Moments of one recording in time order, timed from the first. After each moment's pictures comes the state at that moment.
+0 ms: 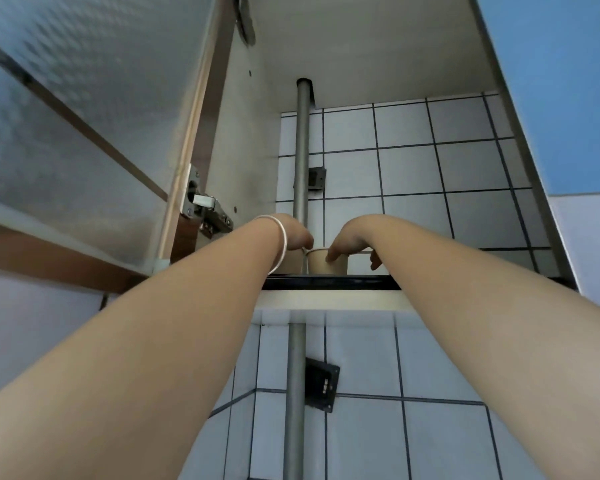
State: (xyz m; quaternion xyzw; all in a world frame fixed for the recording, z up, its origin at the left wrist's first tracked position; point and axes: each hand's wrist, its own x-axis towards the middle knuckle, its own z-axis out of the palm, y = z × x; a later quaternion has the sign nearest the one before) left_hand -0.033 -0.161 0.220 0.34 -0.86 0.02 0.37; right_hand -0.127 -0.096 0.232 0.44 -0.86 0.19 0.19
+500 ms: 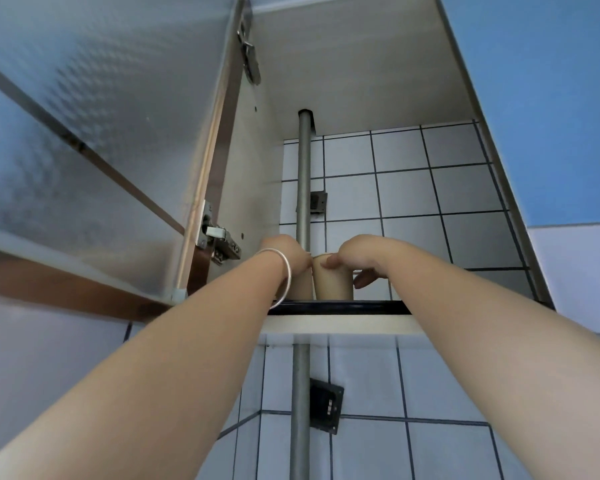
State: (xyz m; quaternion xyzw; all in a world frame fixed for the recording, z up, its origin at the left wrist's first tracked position) left_hand -0.030 -0.165 0.221 0.36 -0.83 0.06 0.41; right_hand -0.136 -0.092 0.233 0.47 -0.79 0.39 0.11
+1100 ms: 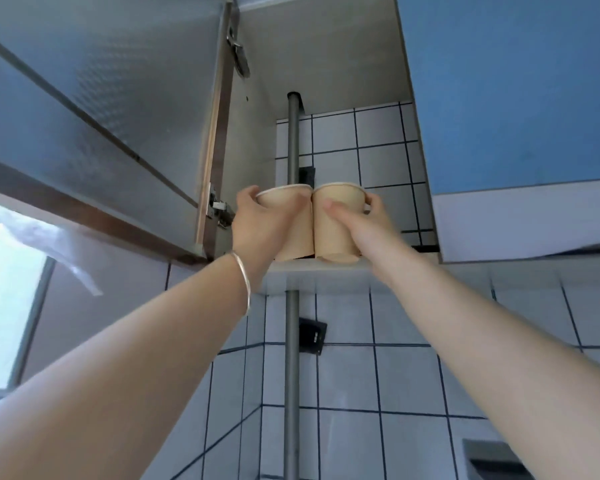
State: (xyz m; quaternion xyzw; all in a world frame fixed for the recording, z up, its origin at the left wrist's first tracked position) left_hand 0.035 -0.058 0.137 0.11 -0.63 -0.34 0.69; right_hand -0.071 0.032 0.132 0.50 -0.47 0.73 0.04
